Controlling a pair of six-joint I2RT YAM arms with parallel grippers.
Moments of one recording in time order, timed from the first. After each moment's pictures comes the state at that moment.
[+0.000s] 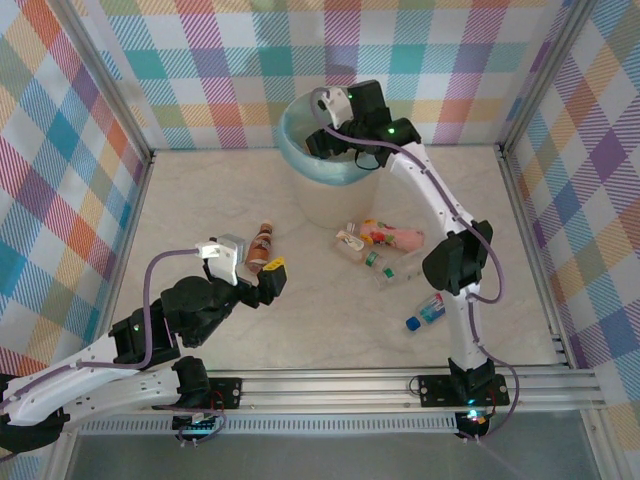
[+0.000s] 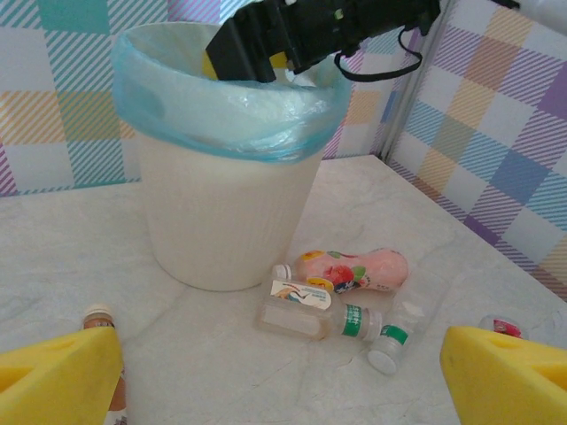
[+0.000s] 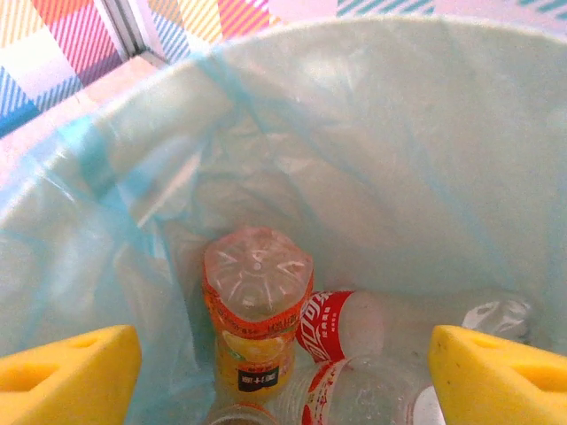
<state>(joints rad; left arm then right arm) -1.13 0.61 0.81 -0.40 -0.62 -0.31 0.50 2.18 2.42 -0.80 -0.20 -0.14</state>
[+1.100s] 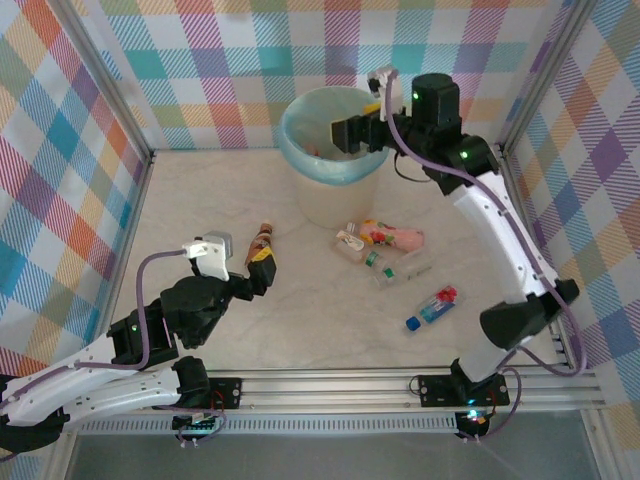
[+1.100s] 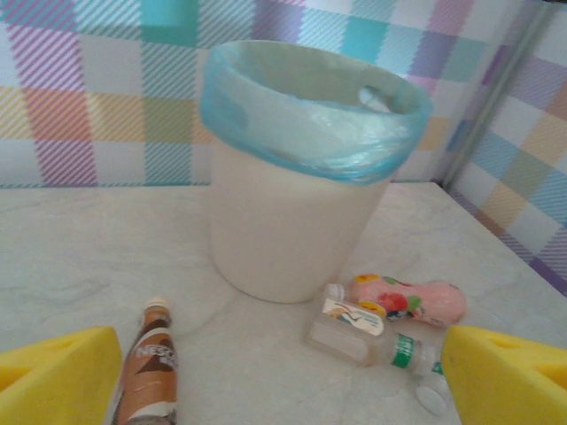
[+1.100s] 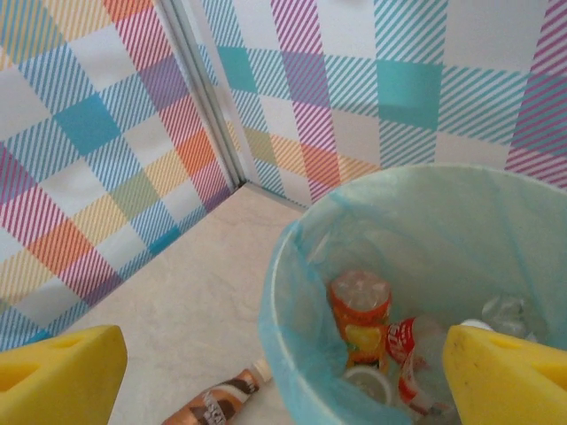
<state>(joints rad) -1.13 0.61 0.81 -0.45 -0.81 -0.38 0.48 1.61 1.96 -0.63 -0.34 0.11</state>
